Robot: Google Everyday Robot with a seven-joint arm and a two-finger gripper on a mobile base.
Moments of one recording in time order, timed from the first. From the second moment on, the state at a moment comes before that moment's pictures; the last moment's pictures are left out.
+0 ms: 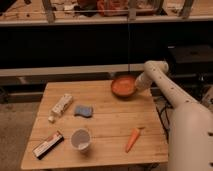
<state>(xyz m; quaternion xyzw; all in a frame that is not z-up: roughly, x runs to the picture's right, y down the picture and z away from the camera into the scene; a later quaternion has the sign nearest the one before) 0.219 0.004 0.961 -0.15 -0.20 -0.43 0.87</state>
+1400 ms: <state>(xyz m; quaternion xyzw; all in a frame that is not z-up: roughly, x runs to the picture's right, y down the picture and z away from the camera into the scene) 0.260 0.157 0.841 -0.13 -0.25 -0.45 0.85</state>
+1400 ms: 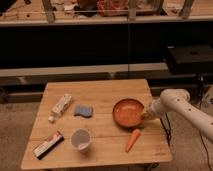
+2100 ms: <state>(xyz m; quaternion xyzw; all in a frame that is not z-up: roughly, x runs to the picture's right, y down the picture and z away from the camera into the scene) 0.296 0.104 0.891 -0.12 -0.21 -0.37 0.90</state>
